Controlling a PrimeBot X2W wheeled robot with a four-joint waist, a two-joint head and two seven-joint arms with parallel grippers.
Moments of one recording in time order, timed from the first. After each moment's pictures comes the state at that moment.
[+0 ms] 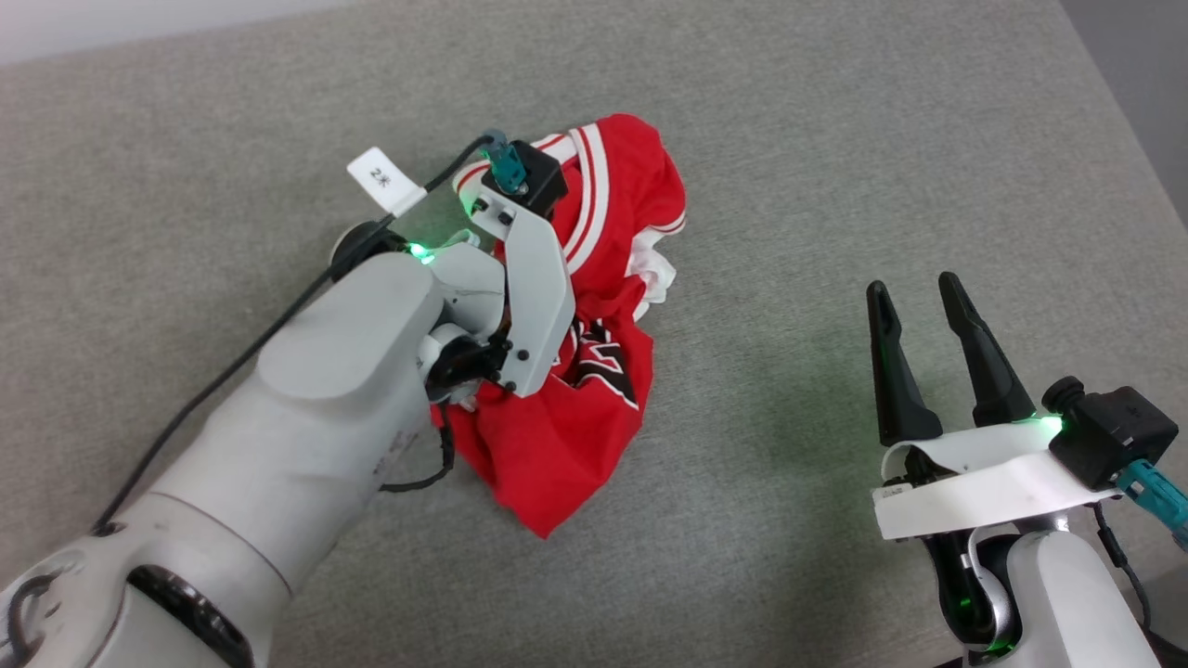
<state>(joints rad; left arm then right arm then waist) -1.12 0.27 -1.04 0.85 -0.95 -0.14 0.56 -0.30 -0.05 0.14 0.13 0.35 0.13 -0.26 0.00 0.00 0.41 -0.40</state>
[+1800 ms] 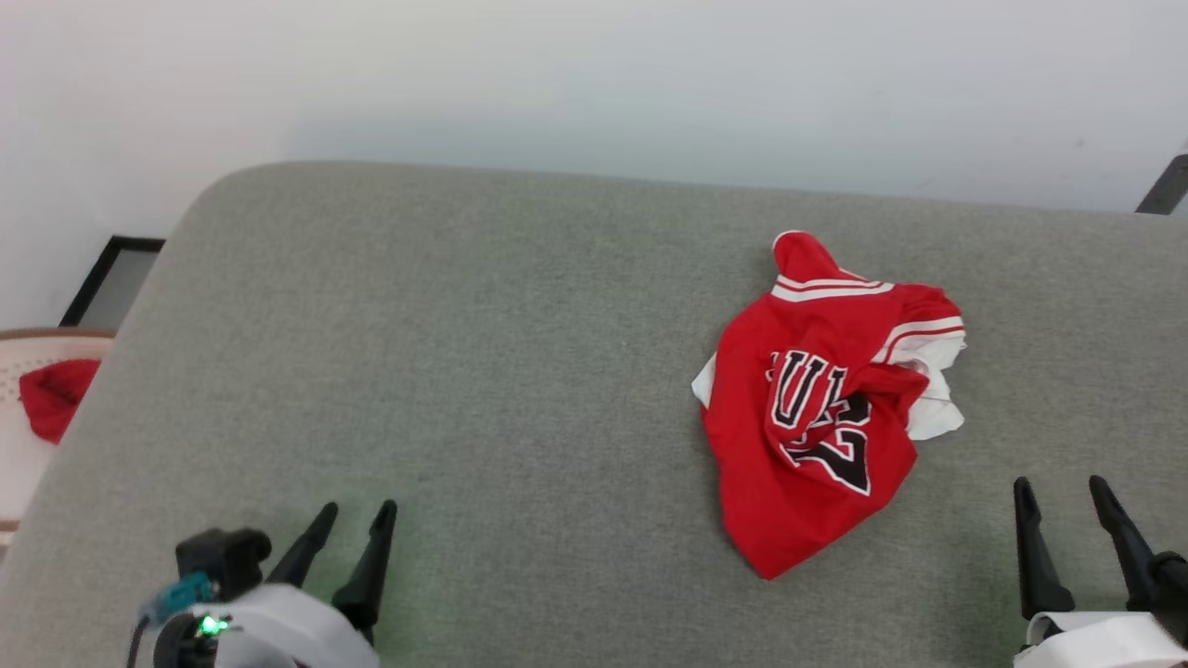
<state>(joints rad) -0.24 0.48 -0.52 0.47 -0.92 -0.05 -0.26 -0.01 -0.14 -0.09 0.20 0.16 0.13 -0.26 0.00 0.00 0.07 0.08</state>
